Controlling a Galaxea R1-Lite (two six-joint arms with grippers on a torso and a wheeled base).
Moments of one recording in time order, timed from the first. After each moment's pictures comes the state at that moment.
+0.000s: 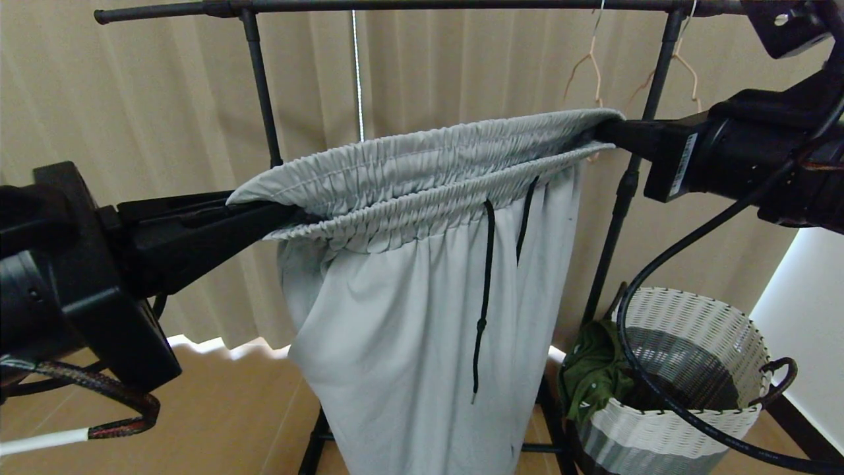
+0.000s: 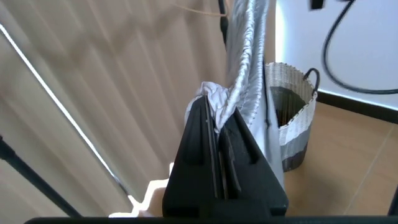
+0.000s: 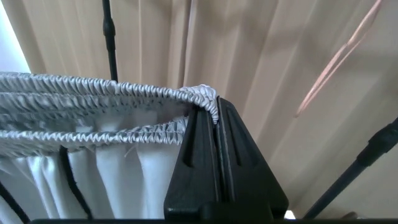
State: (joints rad) left arm -0.80 1.12 -0.81 -0.34 0.05 0.21; right arm 0.54 1.44 -1.12 -0.29 -0.10 -0.04
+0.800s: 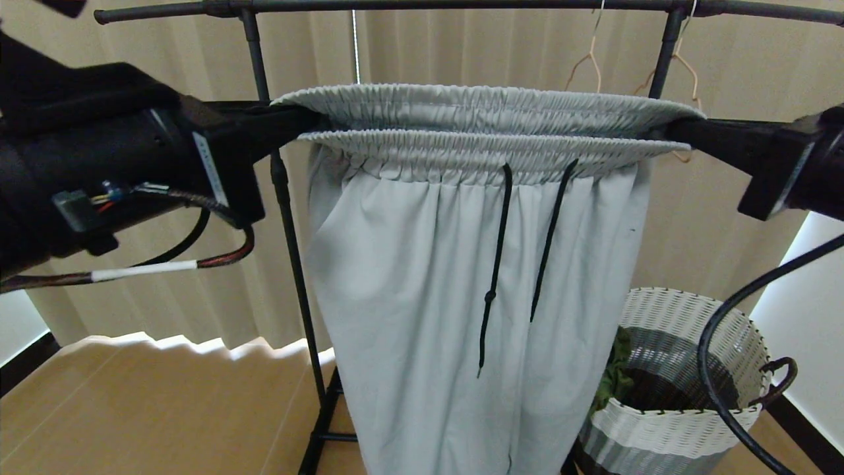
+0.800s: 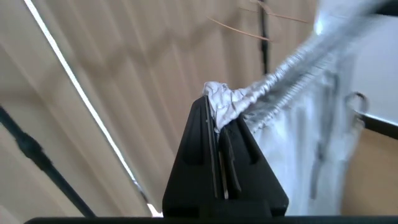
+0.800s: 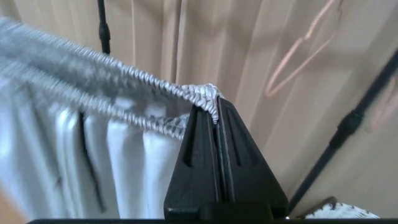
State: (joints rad) left arm -0.66 1.33 -1.04 -0.35 0.05 0.21; right arm 0.52 1.26 -0.99 -0.27 -0.11 -0.04
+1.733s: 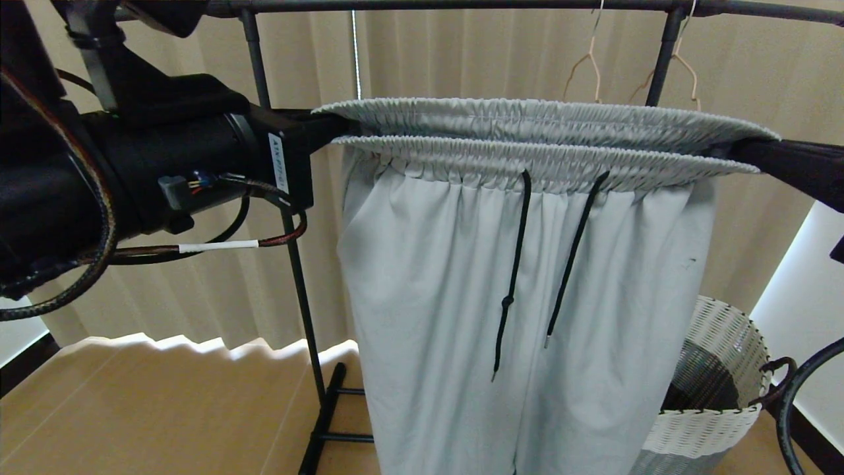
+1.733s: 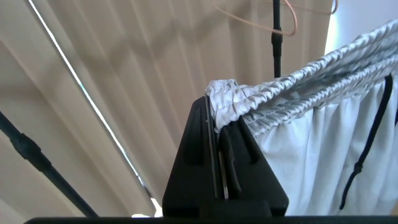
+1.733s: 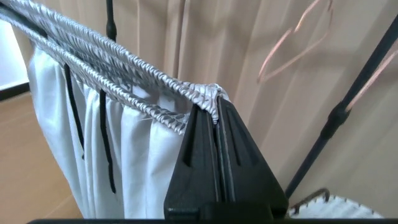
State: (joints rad) left arm -0.63 1.42 -1.10 -0.36 0.05 0.21; right arm 0.53 1.11 -0.88 -0.25 -0.10 -0.06
